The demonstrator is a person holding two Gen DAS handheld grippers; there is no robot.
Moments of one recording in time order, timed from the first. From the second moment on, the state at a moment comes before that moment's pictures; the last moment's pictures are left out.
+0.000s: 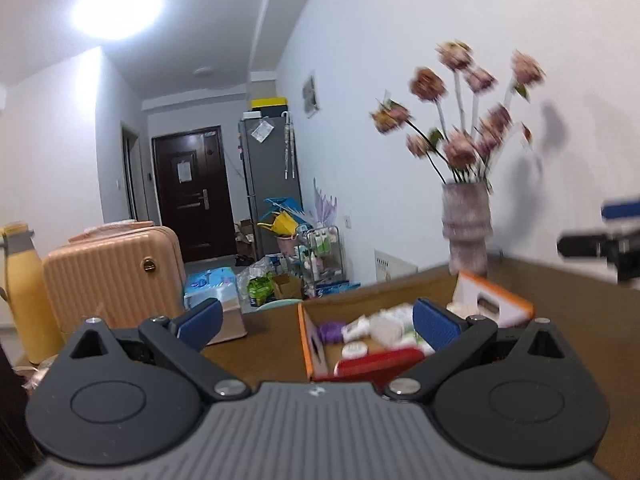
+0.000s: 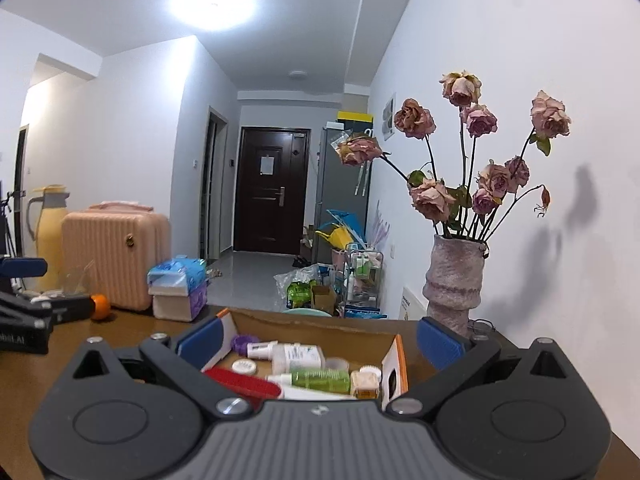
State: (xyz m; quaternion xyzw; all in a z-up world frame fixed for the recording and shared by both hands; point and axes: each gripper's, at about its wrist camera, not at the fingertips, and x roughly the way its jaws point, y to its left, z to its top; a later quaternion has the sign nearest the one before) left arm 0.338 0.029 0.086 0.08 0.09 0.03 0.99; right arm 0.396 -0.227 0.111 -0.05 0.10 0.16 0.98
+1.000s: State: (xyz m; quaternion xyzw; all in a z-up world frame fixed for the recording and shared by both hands) left arm 0.040 -0.004 0.014 0.05 0.10 0.09 0.99; right arm 0.104 -0.232 0.036 -0.04 0.16 0.14 0.98
